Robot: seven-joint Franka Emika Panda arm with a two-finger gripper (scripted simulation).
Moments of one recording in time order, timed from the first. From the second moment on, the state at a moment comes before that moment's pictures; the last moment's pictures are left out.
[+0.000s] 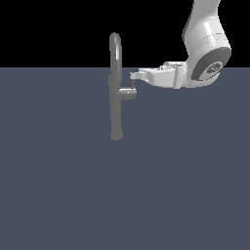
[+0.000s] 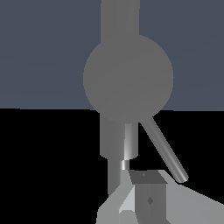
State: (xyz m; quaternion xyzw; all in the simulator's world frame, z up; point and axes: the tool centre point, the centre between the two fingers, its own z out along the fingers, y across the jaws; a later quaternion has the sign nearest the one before) arm 0.058 -0.026 0.260 -0.53 0.47 0.52 0.48
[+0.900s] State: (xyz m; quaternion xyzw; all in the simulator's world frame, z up) arm 0.022 -0.029 0.240 -0.54 0.46 0.52 0.48
